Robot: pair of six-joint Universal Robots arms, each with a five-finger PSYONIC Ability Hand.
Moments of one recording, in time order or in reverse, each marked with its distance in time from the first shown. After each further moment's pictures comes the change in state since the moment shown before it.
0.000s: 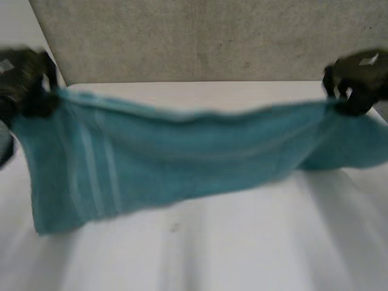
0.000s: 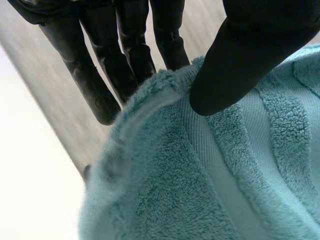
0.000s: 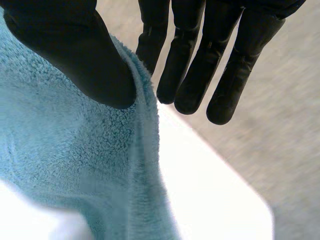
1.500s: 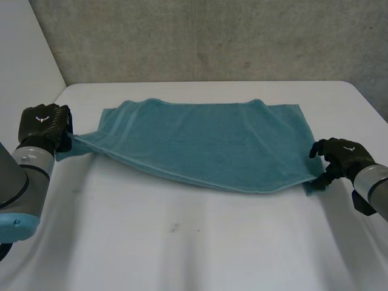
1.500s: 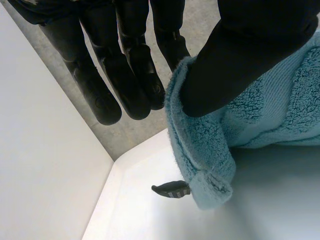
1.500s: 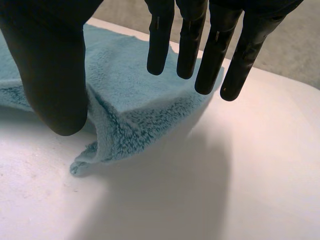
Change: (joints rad) left arm 0.075 -0.413 -0.096 0.472 -0.046 0.063; right arm -0.074 0.203 0.553 -0.681 0.098 0.373; left_hand 0.003 0.001 0.001 0.000 0.033; right_hand -0.502 -0.649 -0.657 -0.668 -0.635
